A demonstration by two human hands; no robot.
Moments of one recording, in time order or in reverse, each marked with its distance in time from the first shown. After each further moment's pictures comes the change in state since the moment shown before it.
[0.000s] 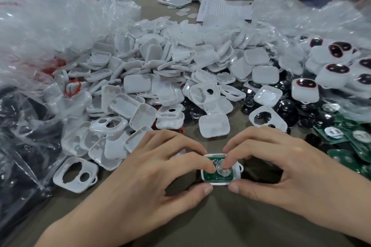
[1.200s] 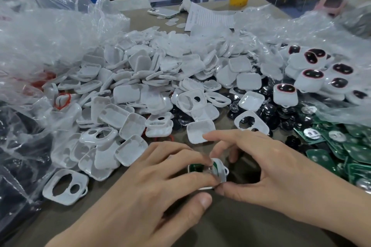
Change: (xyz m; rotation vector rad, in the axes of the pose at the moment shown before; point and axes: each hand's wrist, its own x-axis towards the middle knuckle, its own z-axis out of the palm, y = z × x) left_hand 0.004 0.015 0.002 0.026 0.026 0.128; right_hand -0.002 0.002 0.002 0.052 0.005 0.049
